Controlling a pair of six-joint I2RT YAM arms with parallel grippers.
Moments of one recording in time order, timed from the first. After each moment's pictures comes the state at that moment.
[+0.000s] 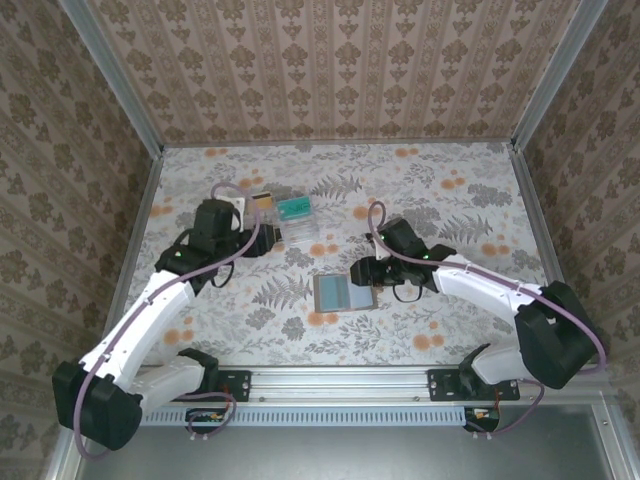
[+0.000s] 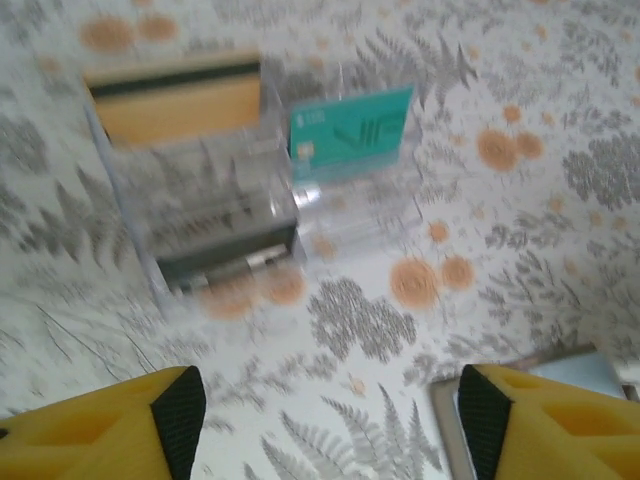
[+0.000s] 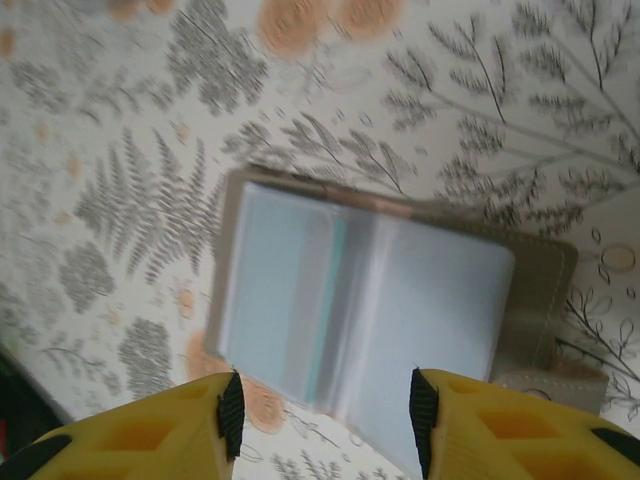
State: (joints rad) left arm -0.47 1.03 0.86 -0.55 0.04 -0.38; right arm 0.59 1.39 0.78 -0.35 -0.28 0.53
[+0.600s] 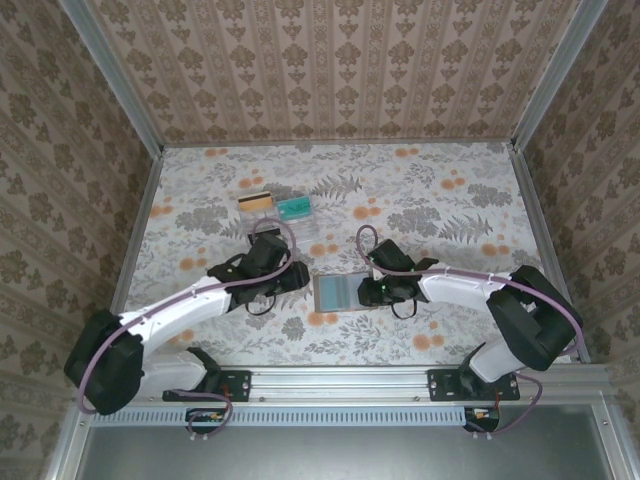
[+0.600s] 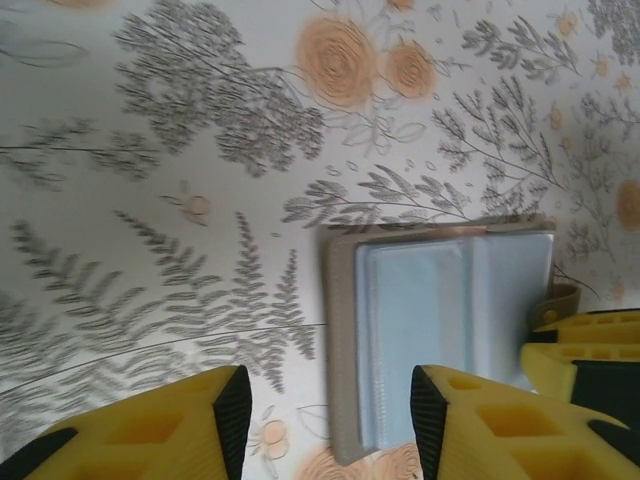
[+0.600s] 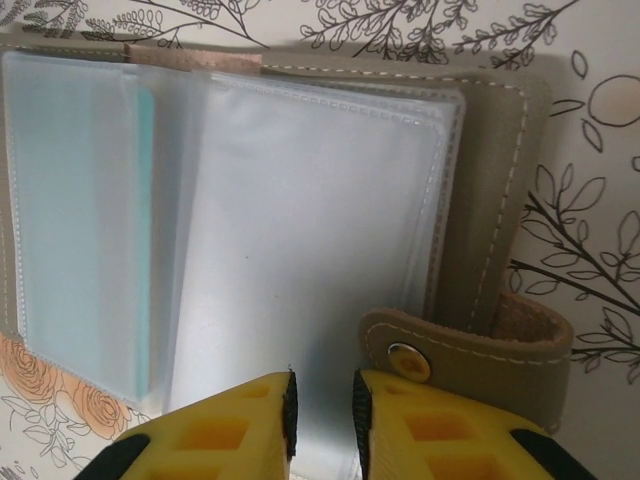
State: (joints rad) left arm -0.76 1.23 0.65 -0.32 0.07 -0.84; right arm 0.66 1.50 0.68 -0.29 -0.19 0.56
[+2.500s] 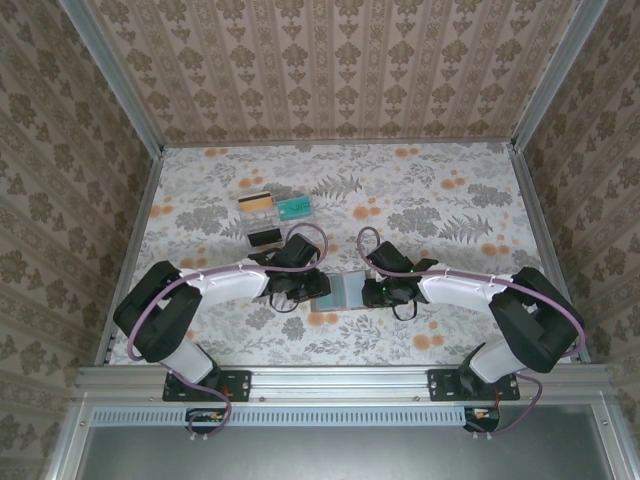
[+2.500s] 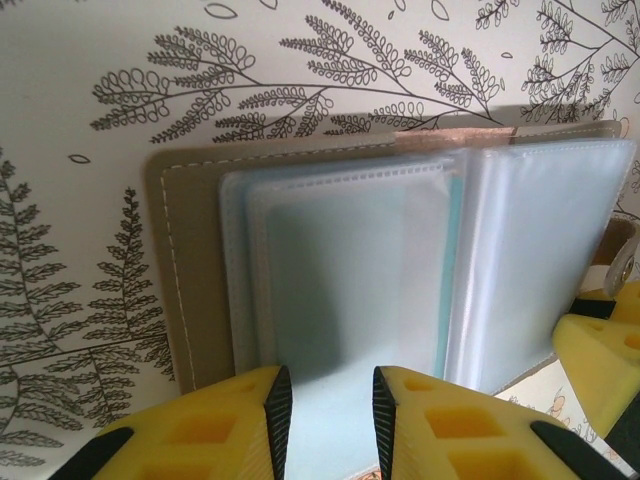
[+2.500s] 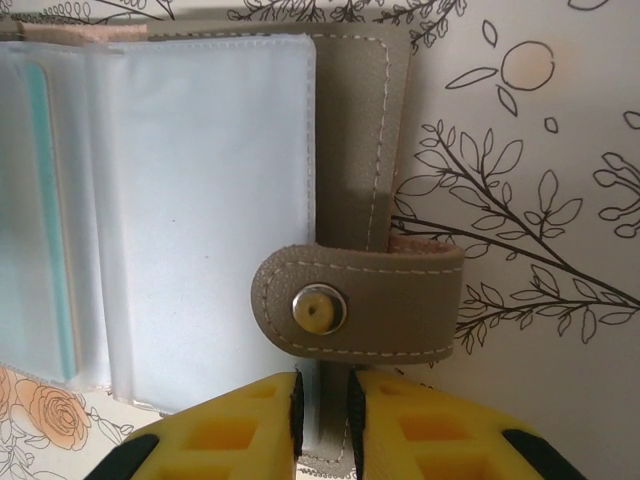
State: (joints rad) left arm -0.83 1.57 0.78 -0.27 0.24 -0.90; right arm 0.68 1.49 0.69 -0.35 -0.11 0.60
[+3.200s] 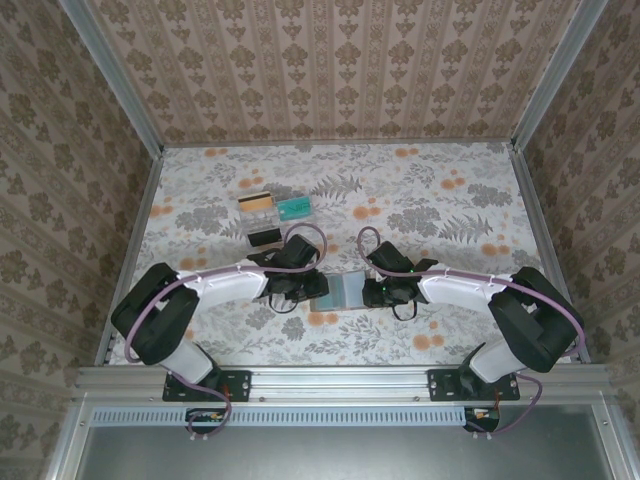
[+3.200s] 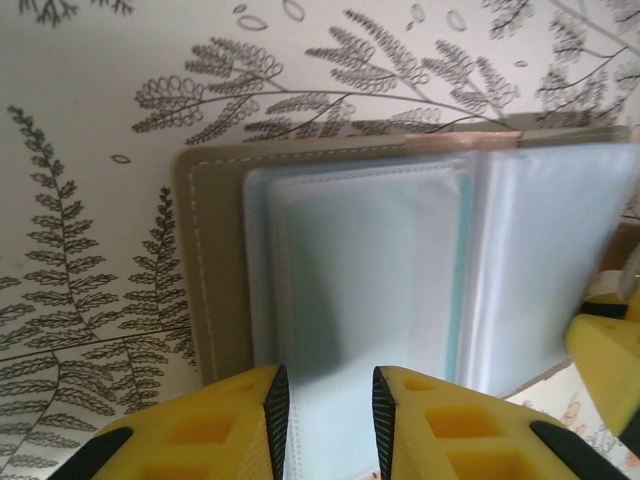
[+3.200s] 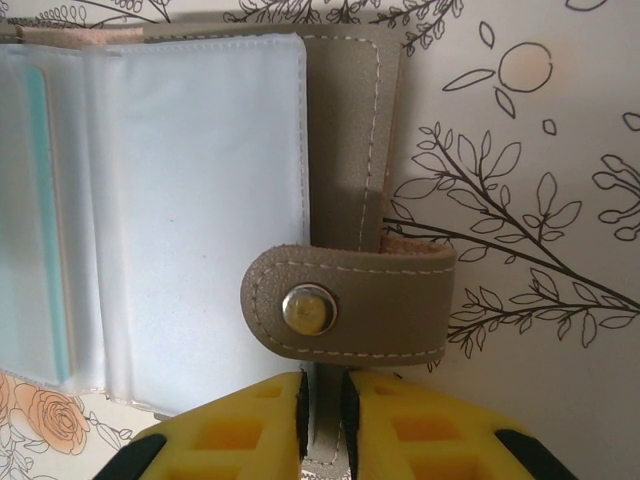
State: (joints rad) left arm -0.83 1.56 0.77 -0.30 0.21 -0.90; right arm 0.67 1.49 0.68 -0.34 -0.11 0.61
